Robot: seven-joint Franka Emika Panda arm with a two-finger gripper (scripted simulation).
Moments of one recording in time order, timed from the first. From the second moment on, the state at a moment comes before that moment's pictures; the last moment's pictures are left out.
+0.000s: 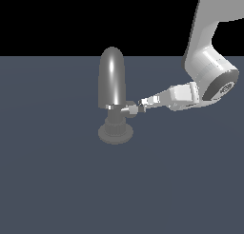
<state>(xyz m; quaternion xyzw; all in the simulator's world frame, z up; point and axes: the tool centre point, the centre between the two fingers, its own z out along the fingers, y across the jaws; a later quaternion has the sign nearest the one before) -0.032 -0.067 0.153 -0.44 0.56 0.65 0.27</state>
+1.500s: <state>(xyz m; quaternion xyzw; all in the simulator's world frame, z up) -0.018 -0.070 0.090 -0.44 0.55 0.66 0.26</state>
